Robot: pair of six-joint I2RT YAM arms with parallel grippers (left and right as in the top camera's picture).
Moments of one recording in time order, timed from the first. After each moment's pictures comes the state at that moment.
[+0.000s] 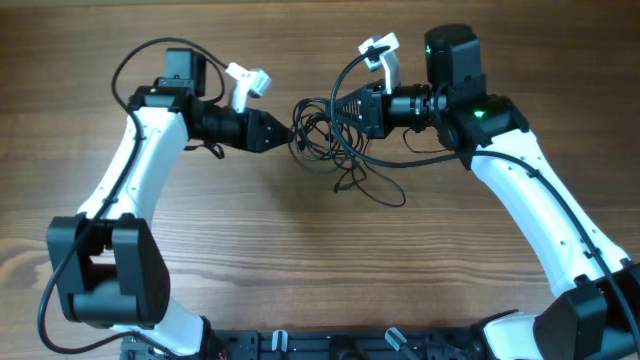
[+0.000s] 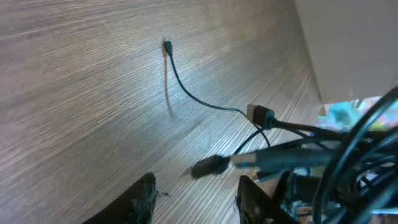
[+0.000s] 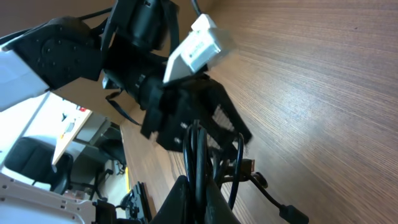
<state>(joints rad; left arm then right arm) -0.04 1.76 1.33 -0.88 0.92 0.22 0.33 1.58 1.32 -0.40 -0.93 0.22</state>
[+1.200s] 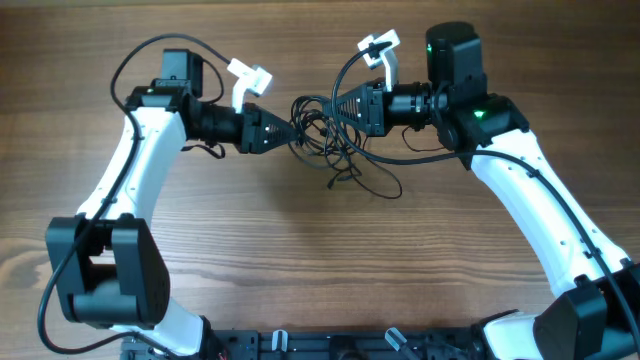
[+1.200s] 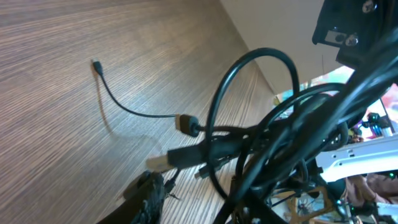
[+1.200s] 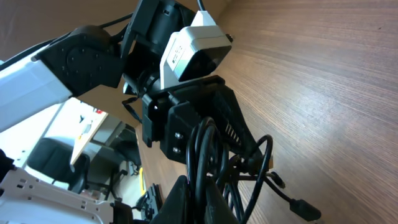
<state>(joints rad) -0.05 1.76 1.33 -0.89 1.15 0.40 0.33 1.58 1.32 -0.36 -0.99 0.28</state>
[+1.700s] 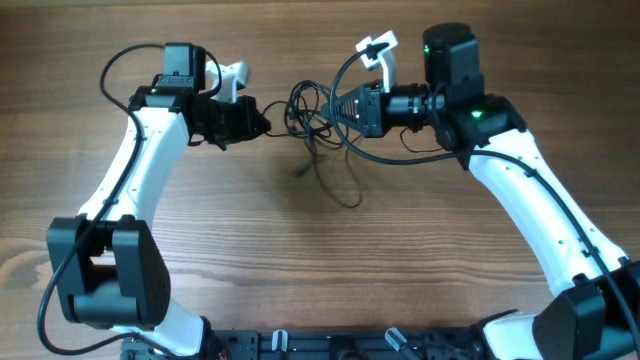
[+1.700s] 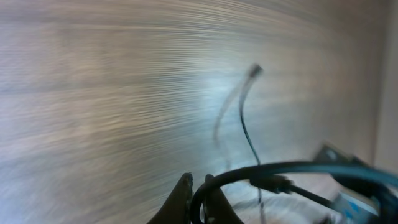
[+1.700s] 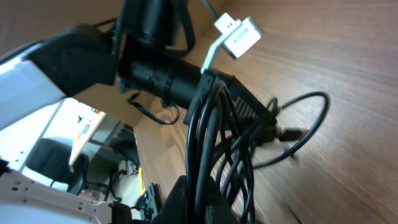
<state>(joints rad) -0.06 1.75 1.33 -0.77 0.55 -0.21 0.34 1.58 1.32 -0.38 -0.96 0.29</state>
